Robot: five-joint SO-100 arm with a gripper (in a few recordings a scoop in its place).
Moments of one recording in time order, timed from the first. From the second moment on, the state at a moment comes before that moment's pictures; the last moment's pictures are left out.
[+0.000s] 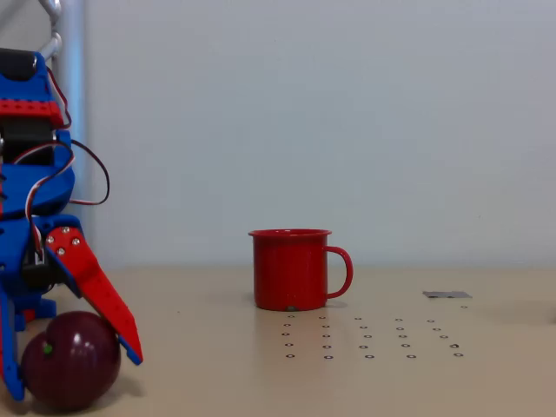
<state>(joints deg) 57.0 83.0 115.8 24.5 -75.8</state>
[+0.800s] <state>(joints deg) 34.5 102.0 113.1 39.8 -52.6</state>
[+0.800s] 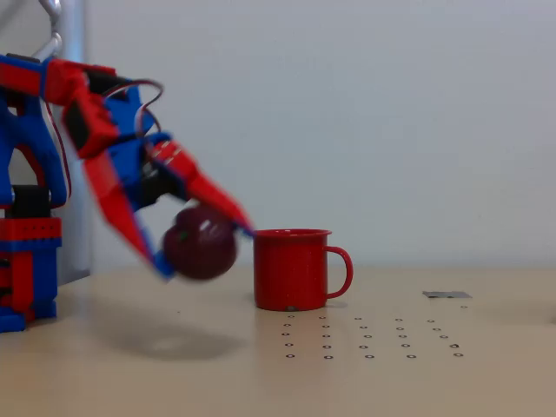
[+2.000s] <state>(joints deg) -11.4 114.3 110.7 38.1 -44.6</state>
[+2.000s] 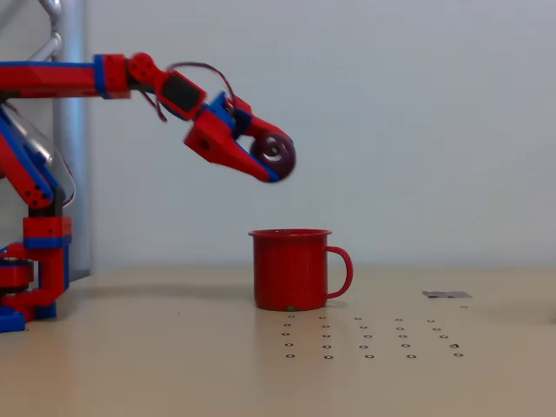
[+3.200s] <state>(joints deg) -8.7 104.7 110.7 36.5 -48.2</state>
